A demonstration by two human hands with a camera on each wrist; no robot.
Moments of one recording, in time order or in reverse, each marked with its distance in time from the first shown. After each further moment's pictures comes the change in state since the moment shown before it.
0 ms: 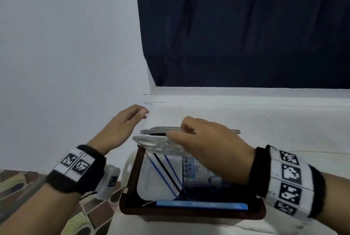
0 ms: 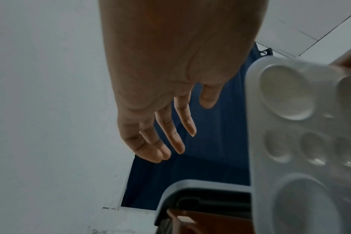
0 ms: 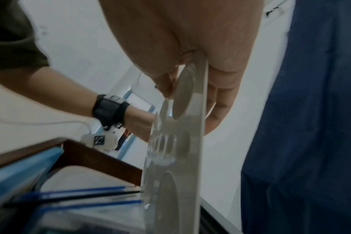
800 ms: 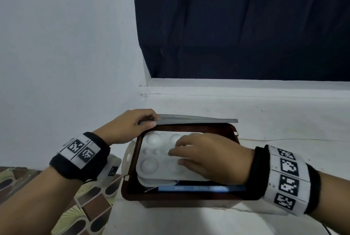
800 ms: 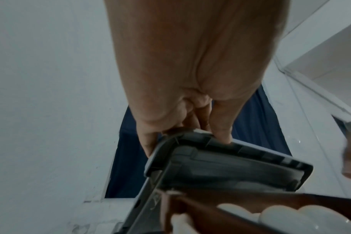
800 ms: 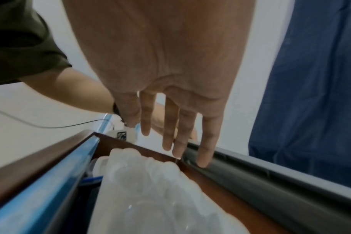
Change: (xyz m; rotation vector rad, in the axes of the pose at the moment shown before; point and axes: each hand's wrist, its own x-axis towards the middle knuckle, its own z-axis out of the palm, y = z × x) left_hand 0.006 -0.015 0.010 0.268 -0.303 0.241; right_hand -0.014 -0.011 0.036 0.172 -0.186 -0.050
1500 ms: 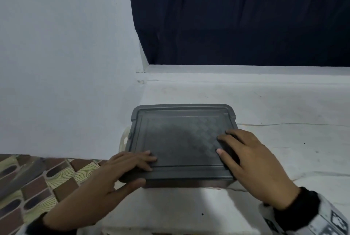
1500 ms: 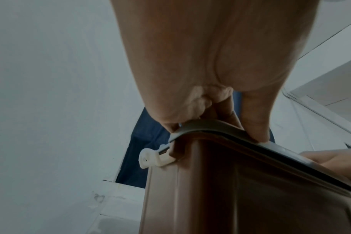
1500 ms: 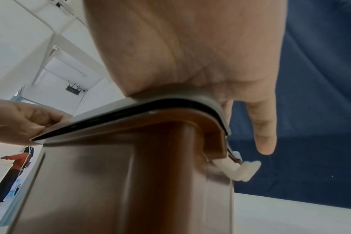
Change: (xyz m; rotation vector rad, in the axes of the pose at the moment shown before) left_hand -0.141 0.027 0.069 -0.107 0.061 0.178; right_hand -0.095 0.005 0.054 0.103 0.228 0.680
